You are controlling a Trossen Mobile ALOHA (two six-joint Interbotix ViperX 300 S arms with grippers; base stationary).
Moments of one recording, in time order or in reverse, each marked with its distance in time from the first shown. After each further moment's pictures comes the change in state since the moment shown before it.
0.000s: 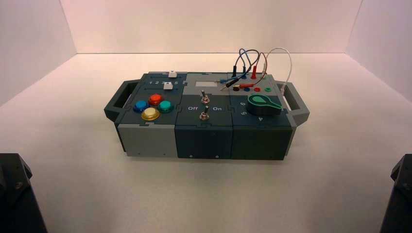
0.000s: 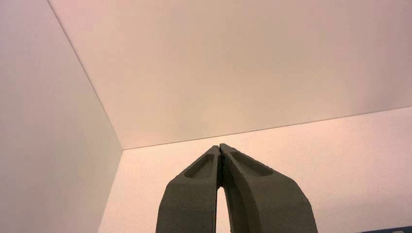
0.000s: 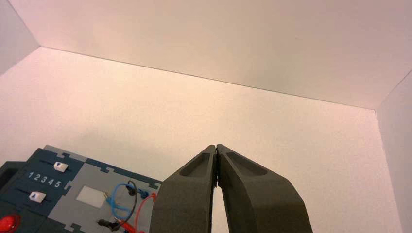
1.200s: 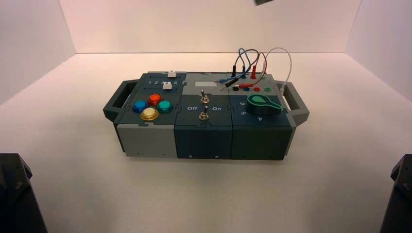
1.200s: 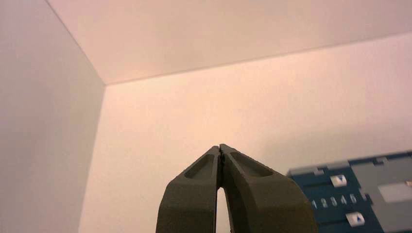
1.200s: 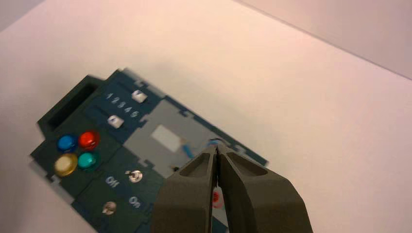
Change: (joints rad) left arm -0.032 0.054 -0.055 0.000 0.337 0.000; right arm 0.351 0.272 -0.130 0.003 0.152 -0.012
